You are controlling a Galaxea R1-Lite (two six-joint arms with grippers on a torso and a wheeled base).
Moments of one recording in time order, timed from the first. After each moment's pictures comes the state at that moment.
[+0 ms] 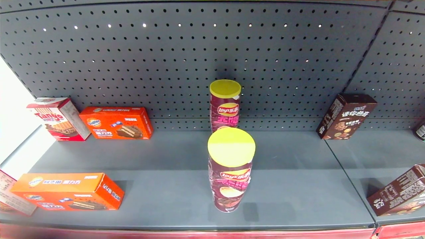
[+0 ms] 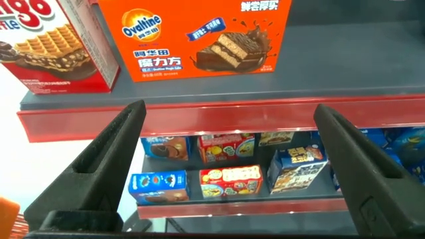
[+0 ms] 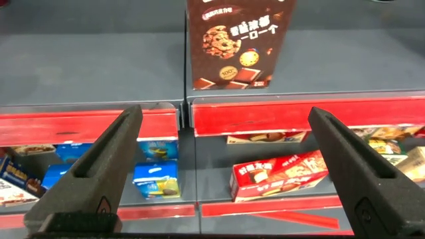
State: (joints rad) left arm 0.00 0.00 0.00 0.00 -0.03 0.02; right arm -0.01 0.00 0.00 0.00 -0.06 0.00
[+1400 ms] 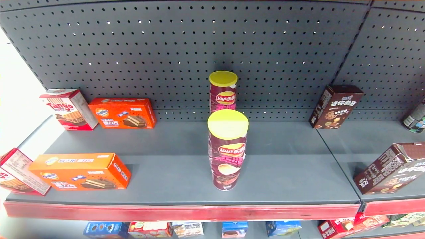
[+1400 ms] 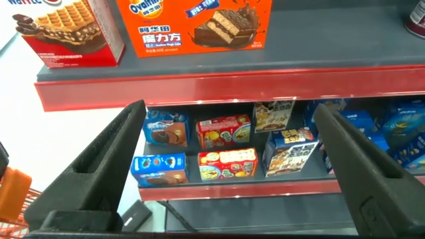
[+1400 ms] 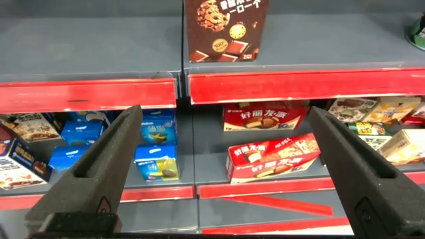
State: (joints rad) left arm 0.00 0.00 0.00 0.00 -0.02 0.02; right arm -0.01 0.00 0.00 0.00 -0.06 0.00
